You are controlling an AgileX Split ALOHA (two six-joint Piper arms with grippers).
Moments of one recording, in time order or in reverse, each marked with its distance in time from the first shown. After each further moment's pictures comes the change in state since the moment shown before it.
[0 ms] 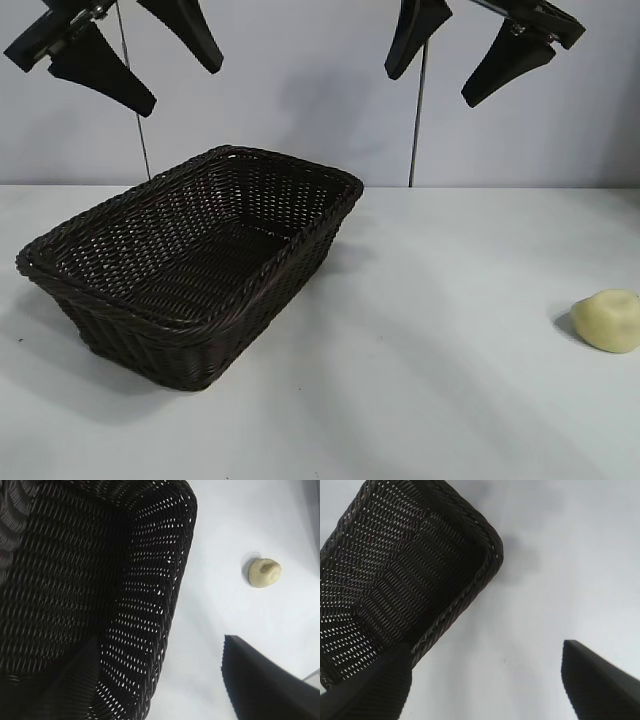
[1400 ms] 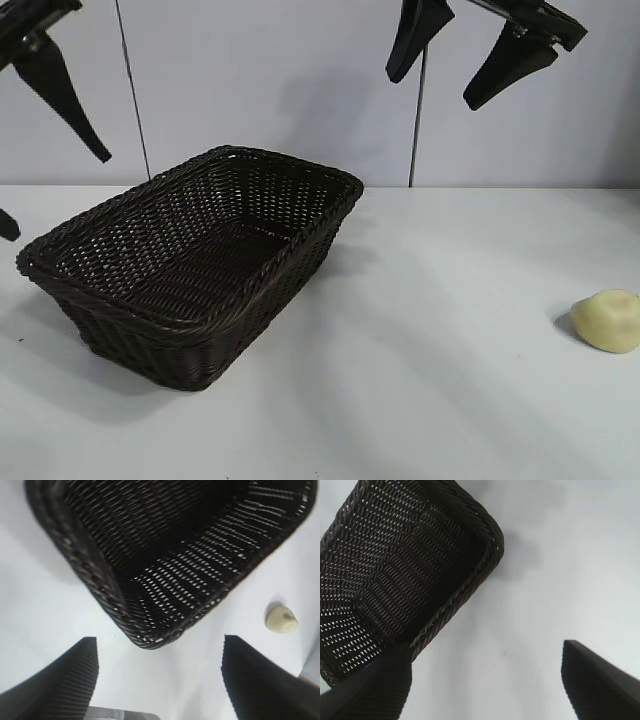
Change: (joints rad) left arm 0.000 -0.382 0.637 0.097 -0.350 -0.684; right arm 0.000 0.000 0.000 0.000 0.013 0.000
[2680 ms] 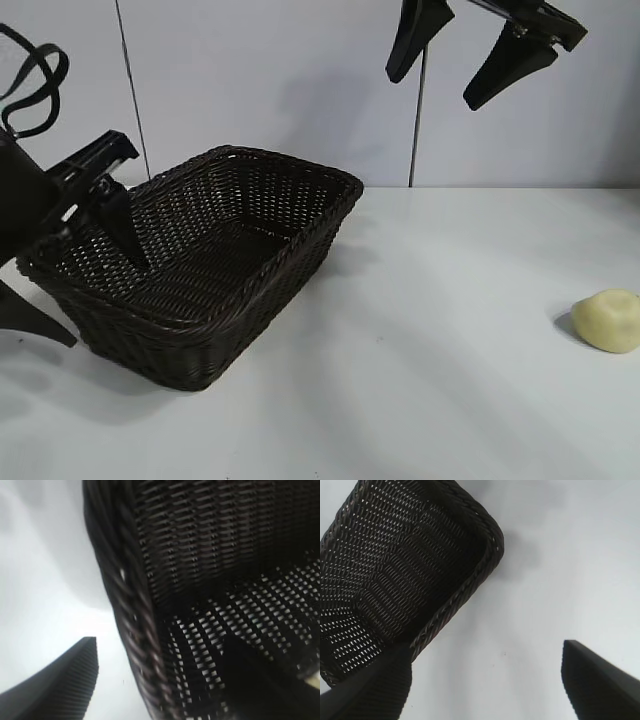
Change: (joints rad) left arm -0.080 0.314 0.050 0.028 -0.255 -0.122; right arm 0.000 0.000 0.000 0.000 0.000 0.000
